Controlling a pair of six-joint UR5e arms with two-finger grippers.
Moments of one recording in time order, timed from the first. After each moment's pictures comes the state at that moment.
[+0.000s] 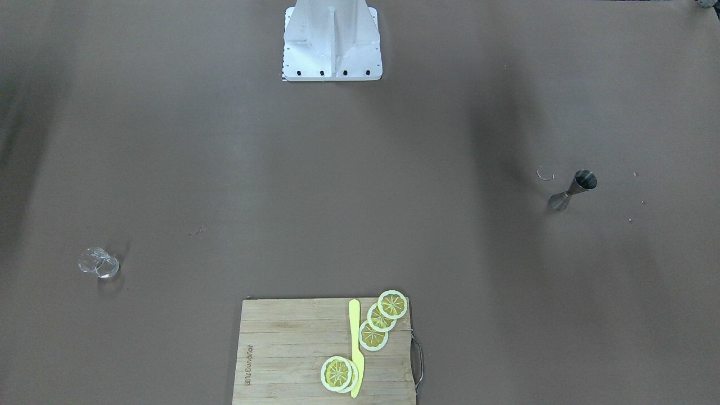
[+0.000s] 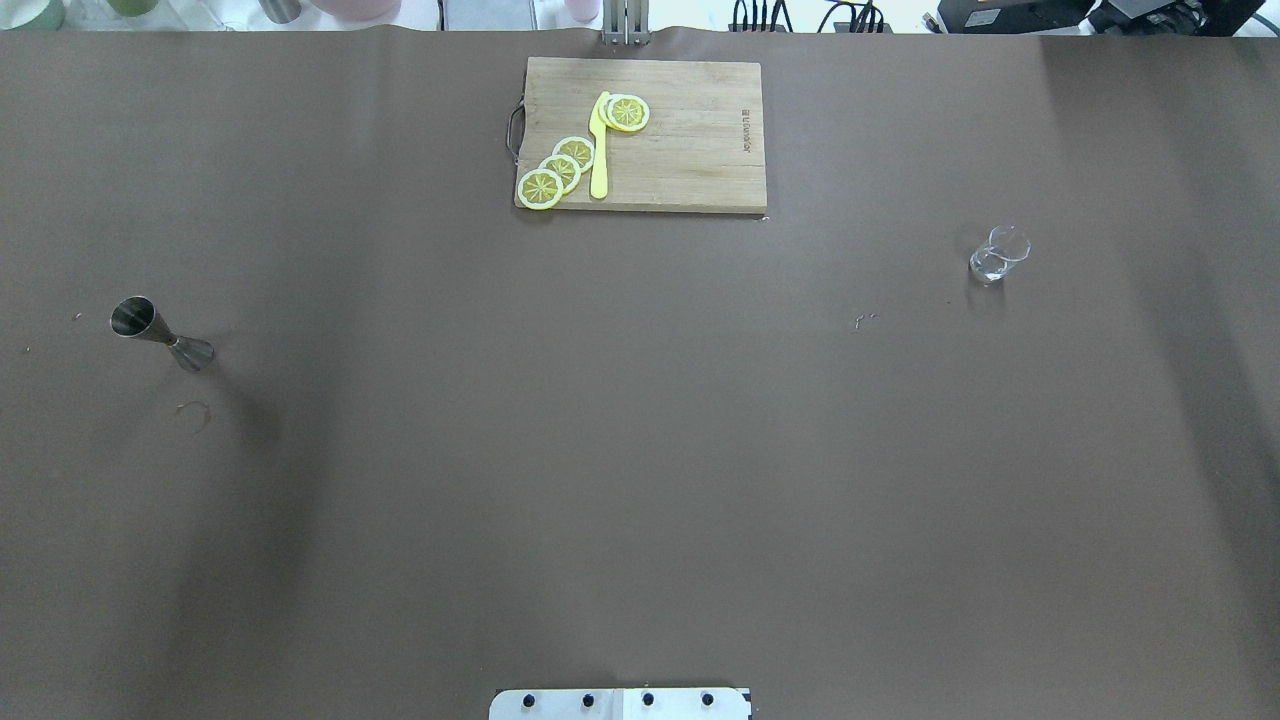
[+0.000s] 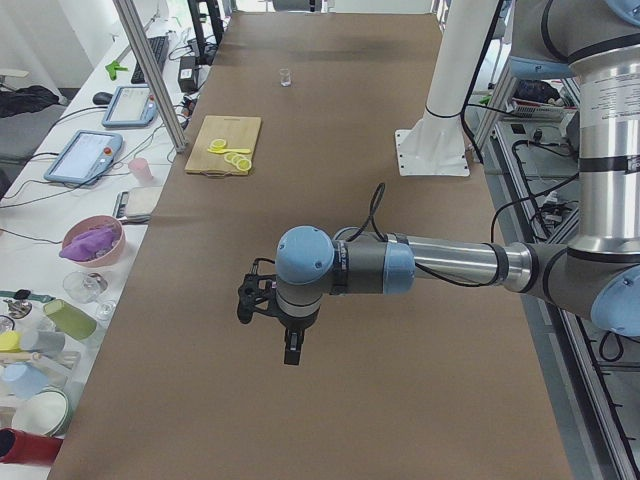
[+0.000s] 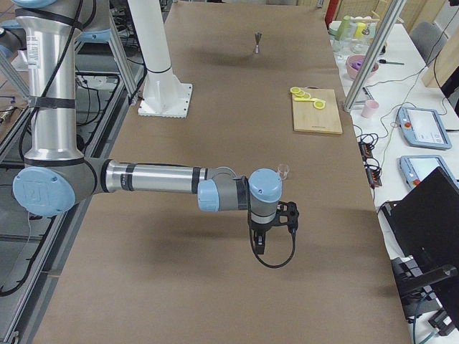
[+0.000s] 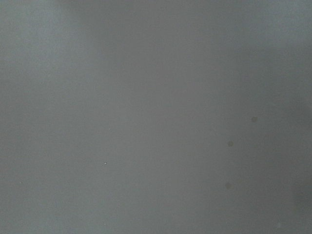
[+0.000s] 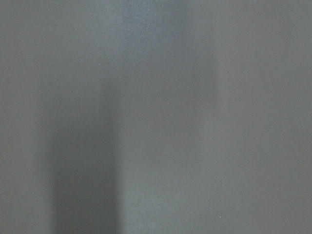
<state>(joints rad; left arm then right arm) -1.73 -1.45 -1.80 -1.49 -2.37 0.13 1.54 -1.62 1.62 -1.46 2.29 0.11</state>
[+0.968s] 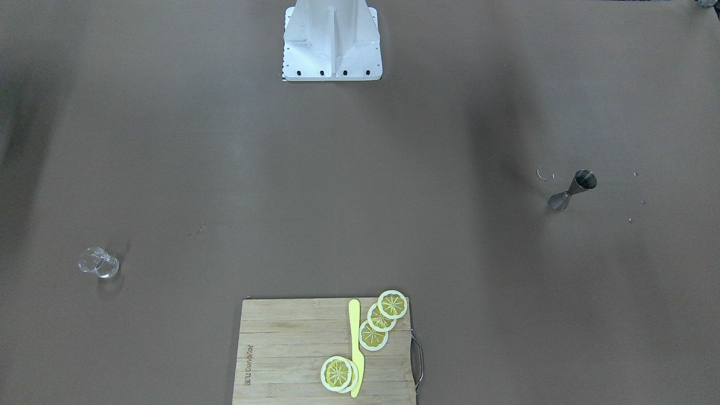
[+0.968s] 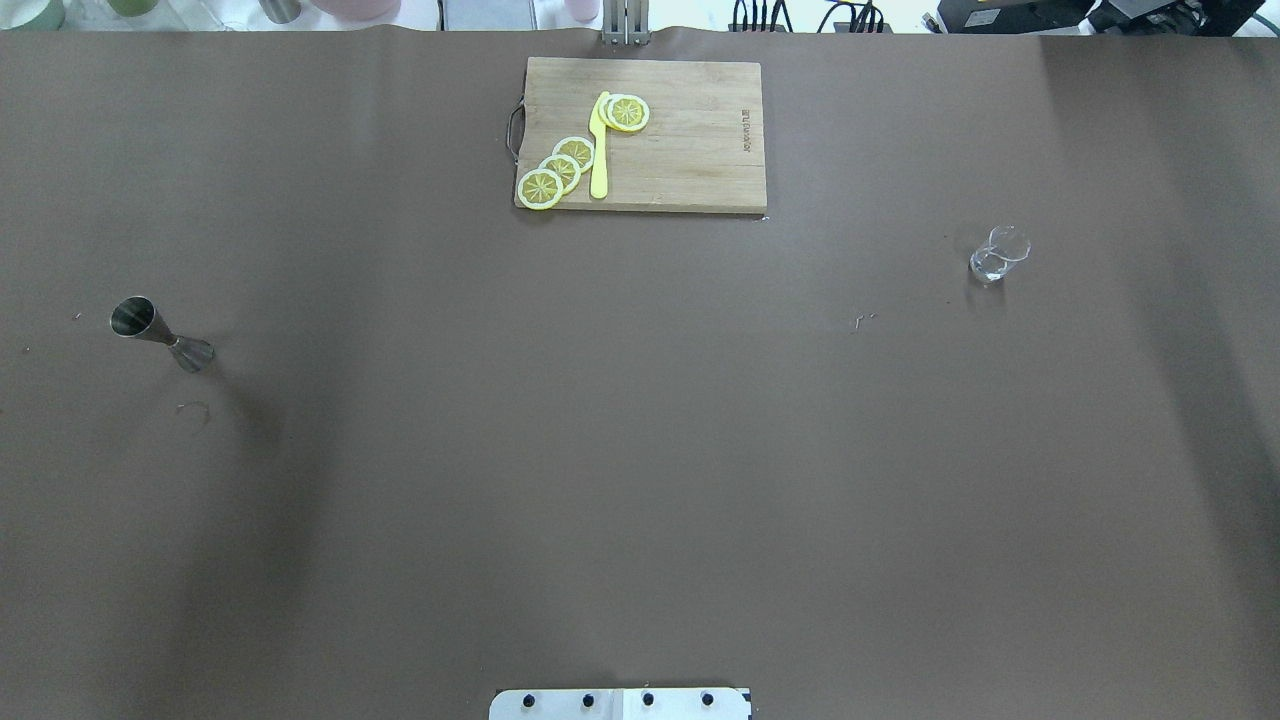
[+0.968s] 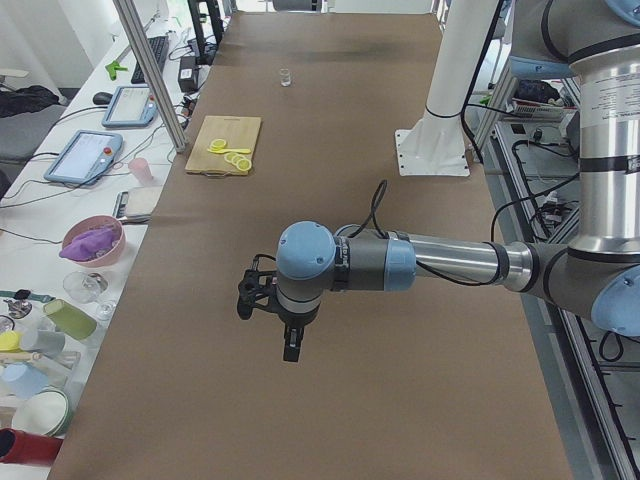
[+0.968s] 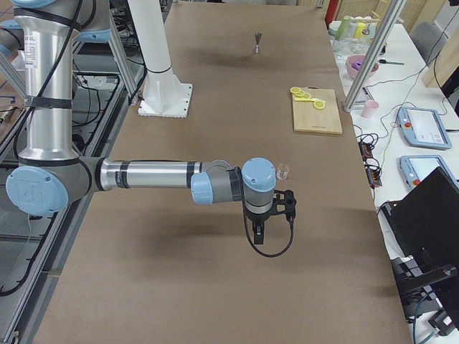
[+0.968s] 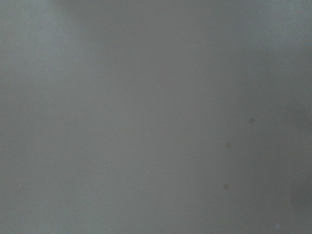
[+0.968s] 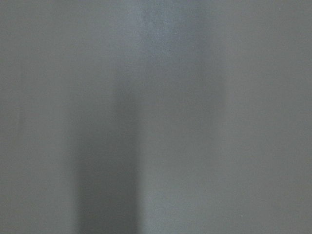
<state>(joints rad) -1.73 -1.45 -1.81 -1.49 -2.37 0.13 1.54 -1.65 1.68 -1.43 2.35 0.10</state>
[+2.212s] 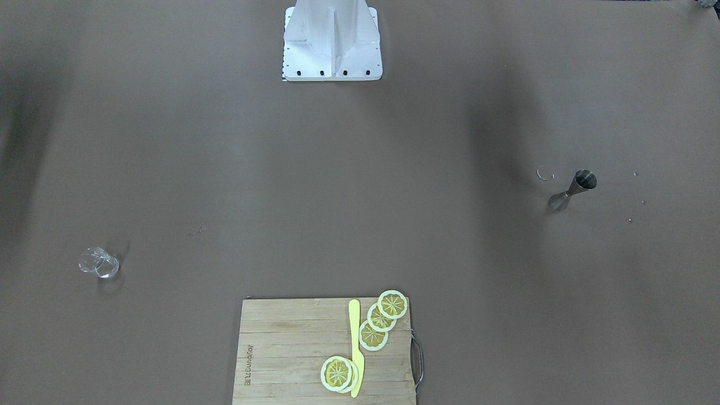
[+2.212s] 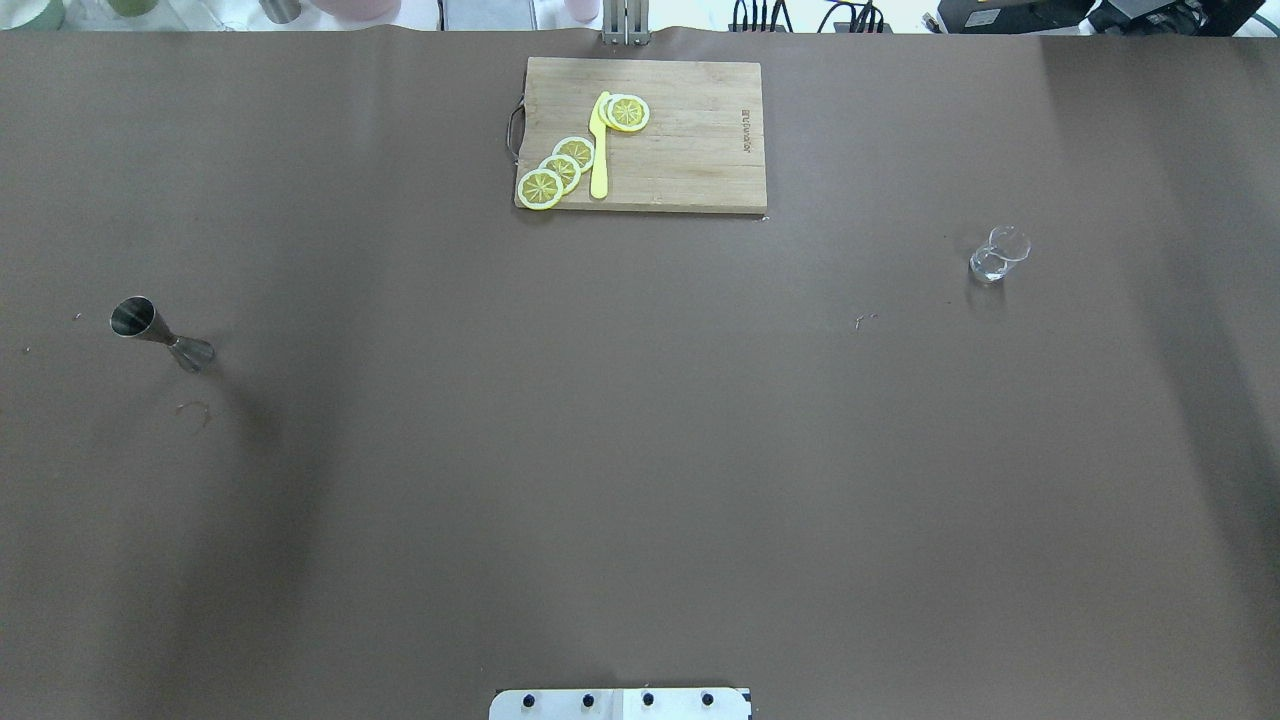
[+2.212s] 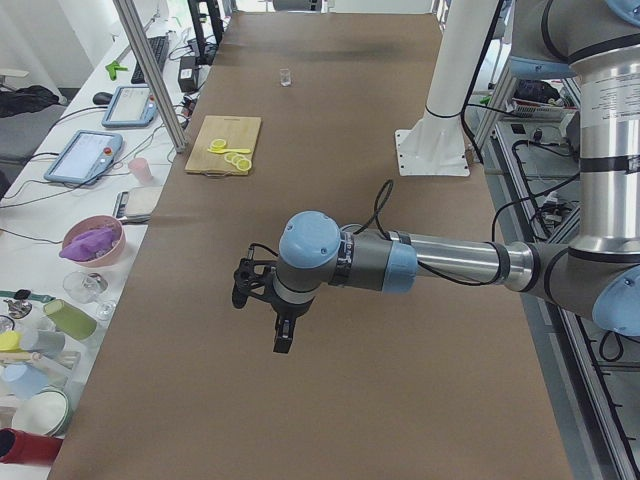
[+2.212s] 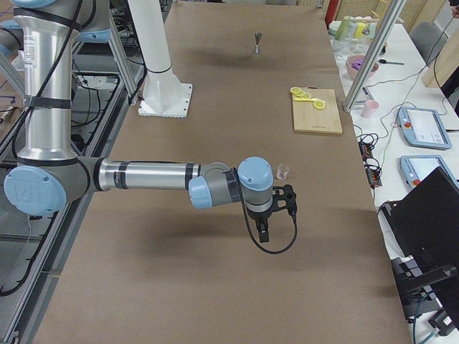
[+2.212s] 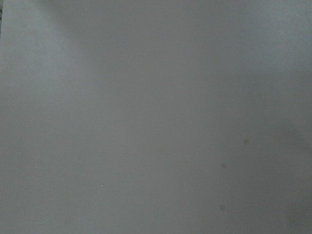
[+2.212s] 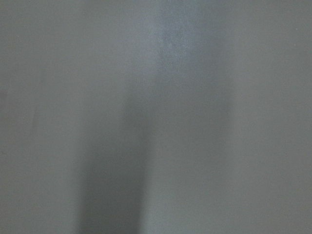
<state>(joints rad) -1.73 -1.44 -1.81 -1.65 -2.37 0.01 1.54 -1.65 1.66 -1.33 2.35 0.05</state>
